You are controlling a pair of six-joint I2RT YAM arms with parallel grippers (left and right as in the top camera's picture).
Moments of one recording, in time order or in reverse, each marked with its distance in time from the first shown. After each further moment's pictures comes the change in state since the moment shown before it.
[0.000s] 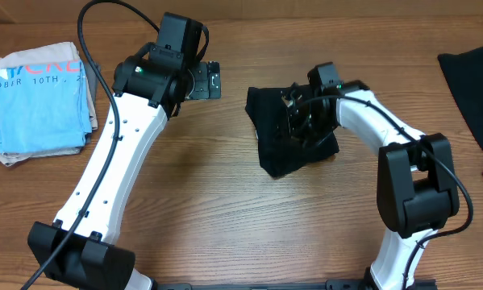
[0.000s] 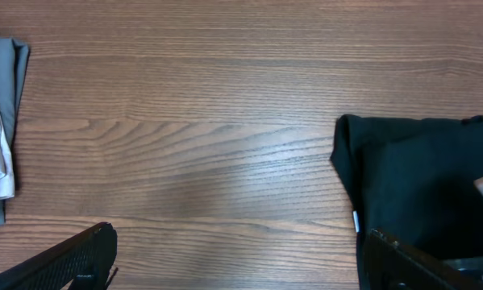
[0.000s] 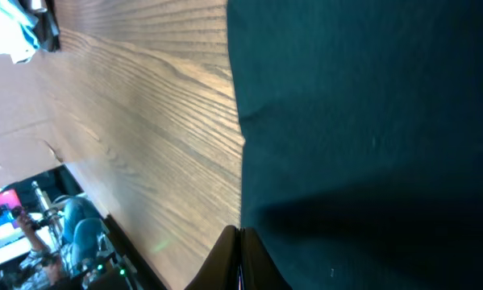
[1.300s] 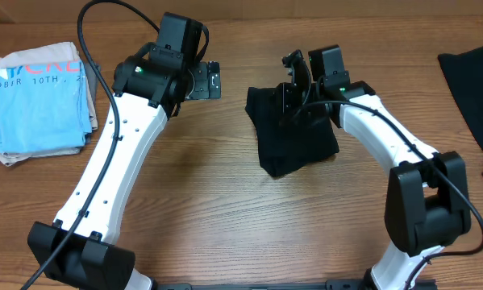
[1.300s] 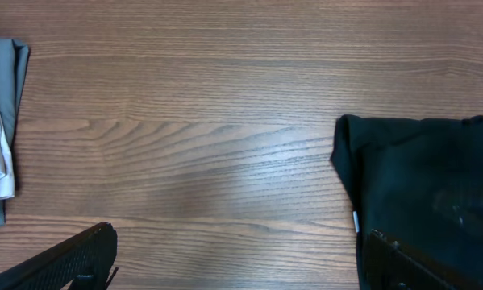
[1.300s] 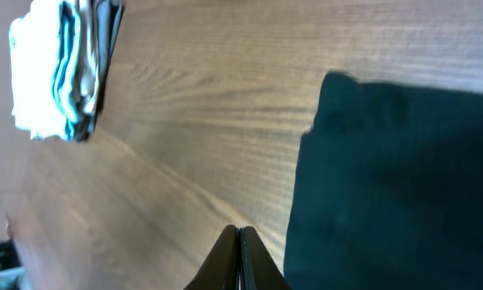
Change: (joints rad) left arm 0.000 0.000 0.000 0.000 0.000 0.000; right arm 0.034 -0.107 -0.001 0.397 0.178 0.104
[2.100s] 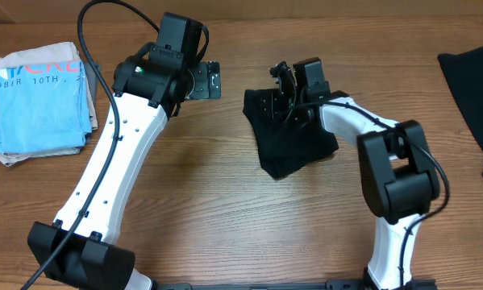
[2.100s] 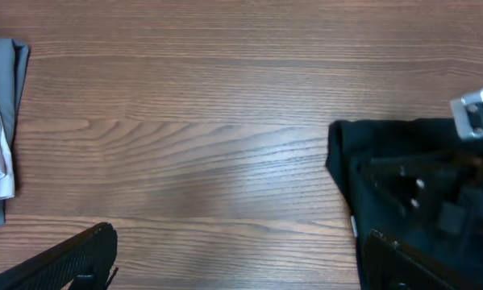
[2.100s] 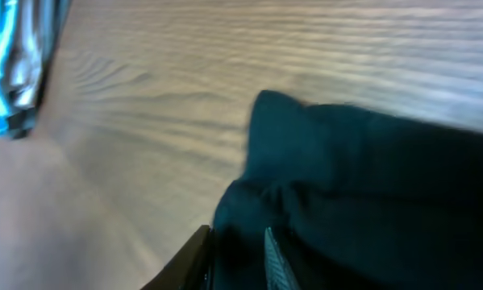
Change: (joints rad) left arm 0.000 0.000 0.000 0.000 0.000 0.000; right arm 0.007 0.201 0.001 0.189 -0.026 -0.061
